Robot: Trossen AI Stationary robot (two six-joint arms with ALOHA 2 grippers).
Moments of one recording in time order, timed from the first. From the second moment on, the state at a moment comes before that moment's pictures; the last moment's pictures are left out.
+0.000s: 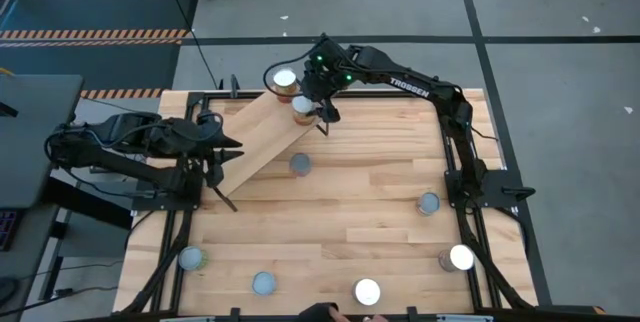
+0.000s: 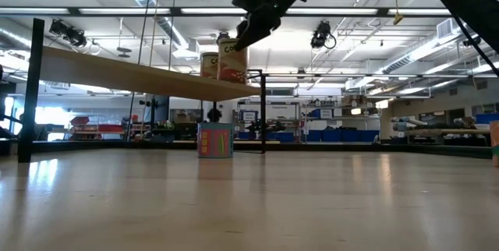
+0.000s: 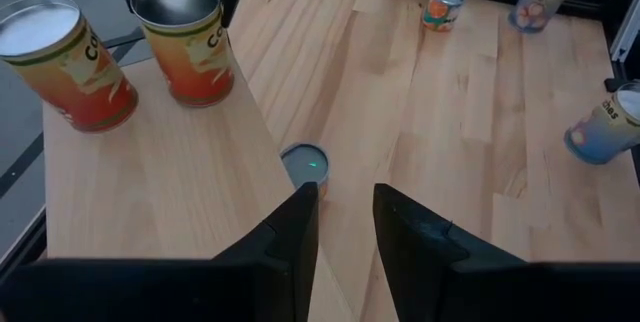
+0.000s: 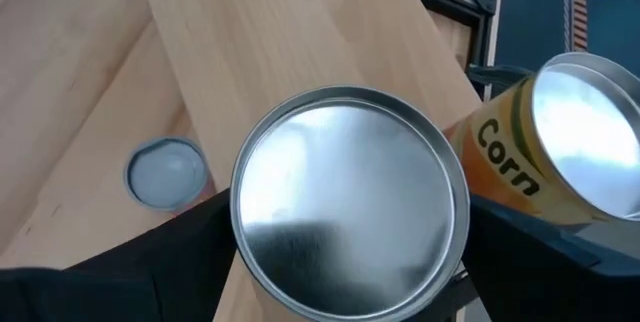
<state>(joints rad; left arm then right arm) -0.12 0.88 1.20 -0.99 -0.33 -0.27 -0.45 2.08 2.17 -0.95 -0.34 -0.71</state>
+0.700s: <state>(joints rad) -0.12 0.88 1.20 -0.97 -0.31 -0.28 -0.45 2.08 2.21 -0.91 -0.30 -0.70</state>
